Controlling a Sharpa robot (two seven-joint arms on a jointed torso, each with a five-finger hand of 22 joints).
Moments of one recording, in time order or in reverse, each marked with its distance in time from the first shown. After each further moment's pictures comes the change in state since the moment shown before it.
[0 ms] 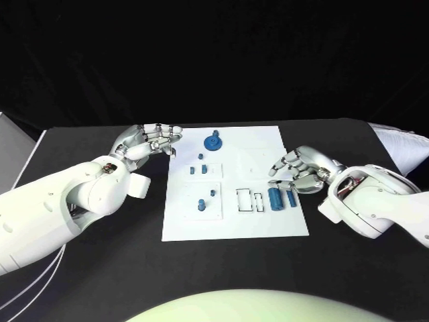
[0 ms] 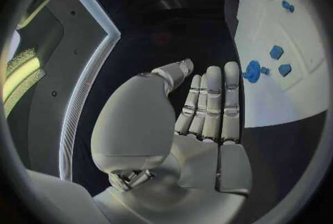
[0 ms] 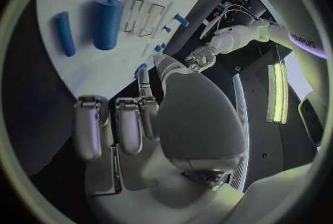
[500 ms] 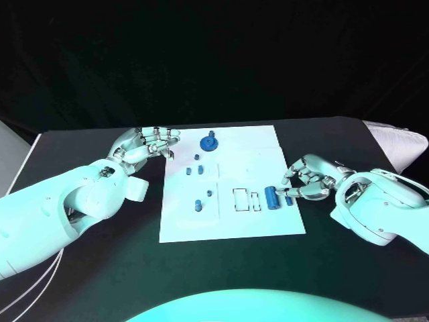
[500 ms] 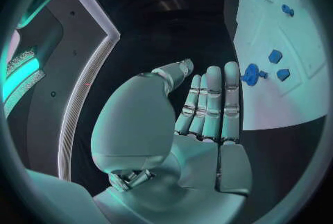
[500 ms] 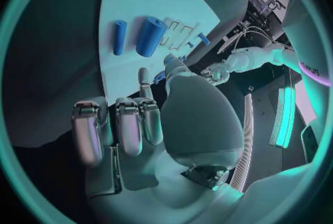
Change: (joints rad) left arm -0.010 0.002 0.000 0.002 0.000 0.001 0.000; left_hand 0.000 0.000 0.000 0.000 0.000 0.000 0.000 0.000 0.000 0.000 0.000 0.000 0.000 0.000 0.000 0.000 0.000 0.000 0.000 0.000 0.000 0.000; right arm -0.025 -0.050 -0.003 0.041 -0.250 0.031 -0.199; right_hand -0.087 0.048 -0.187 0.011 0.000 0.005 -0.006 0.030 0.005 0.004 0.001 0.051 0.006 0.000 0.000 0.046 0.003 -0.031 0.000 0.000 0.087 0.000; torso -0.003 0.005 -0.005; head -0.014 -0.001
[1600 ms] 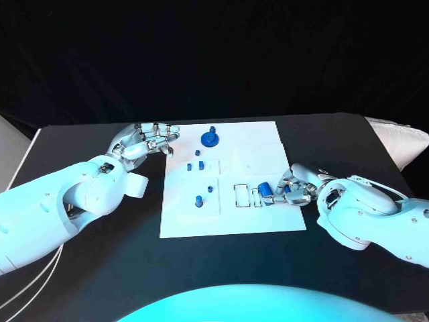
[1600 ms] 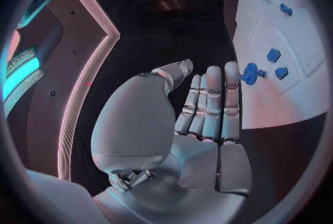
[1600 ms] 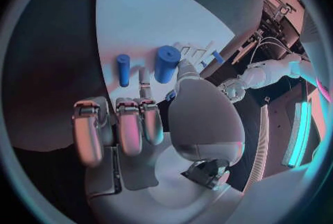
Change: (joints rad) left arm -0.001 -0.007 0.000 0.004 0.000 0.001 0.000; left_hand 0.000 0.000 -0.004 0.004 0.000 0.000 0.000 0.004 -0.001 0.000 0.000 0.000 -0.001 0.000 0.000 0.000 0.000 0.000 0.004 0.004 -0.003 -0.002; right arm -0.047 0.104 -0.001 -0.014 -0.084 0.027 -0.242; right_hand -0.146 0.030 -0.184 0.003 0.089 0.003 -0.003 0.033 0.010 0.000 0.000 0.000 0.000 0.000 0.000 0.004 0.000 0.000 0.000 0.000 0.000 0.000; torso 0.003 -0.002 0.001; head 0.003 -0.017
